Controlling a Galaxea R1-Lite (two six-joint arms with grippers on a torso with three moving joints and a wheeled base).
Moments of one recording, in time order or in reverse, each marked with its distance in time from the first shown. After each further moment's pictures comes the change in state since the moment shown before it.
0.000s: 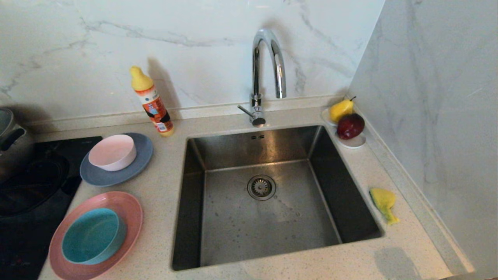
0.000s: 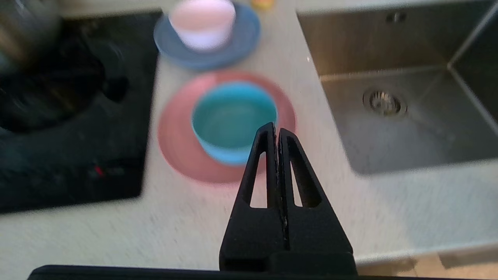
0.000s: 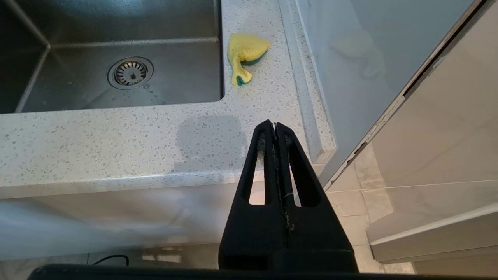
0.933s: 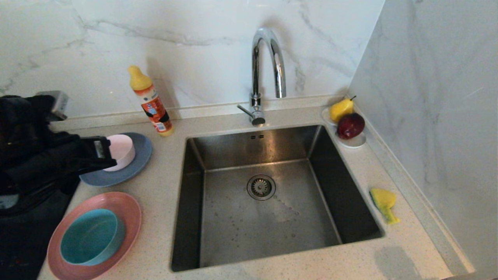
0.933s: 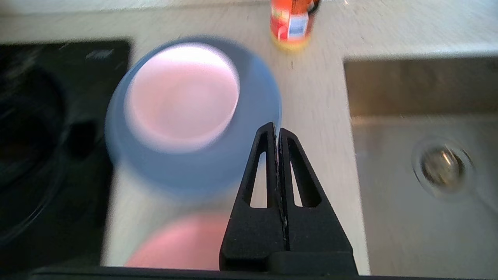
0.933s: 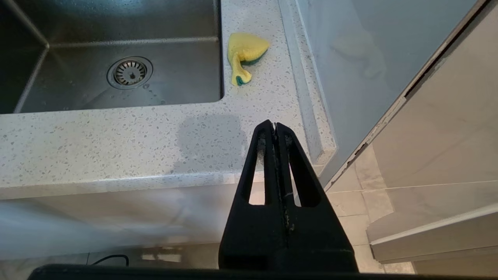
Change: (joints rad) left arm -0.006 1.411 -0.527 -0.631 0.114 -0.055; right arm 0.000 0.000 0.000 0.000 0.000 0.000
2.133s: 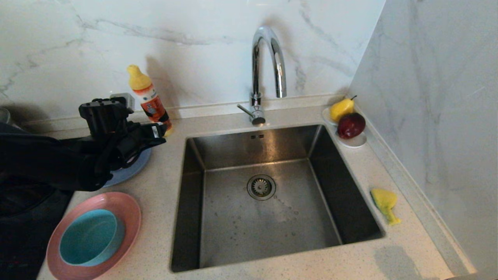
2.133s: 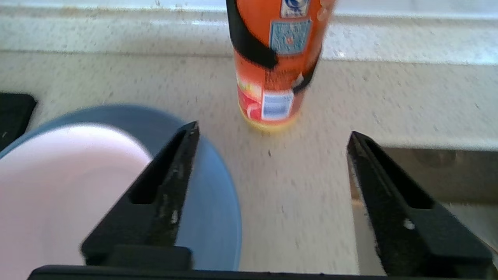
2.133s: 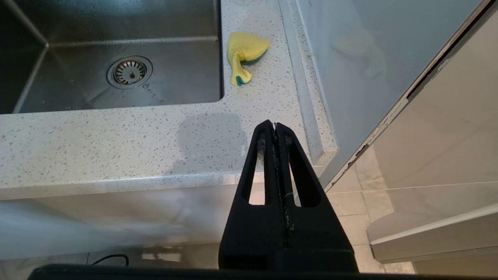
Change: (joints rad) left arm -0.046 0.509 -0.331 -0.300 0.072 -0.049; right arm 0.000 0.000 0.000 0.000 0.000 0.000
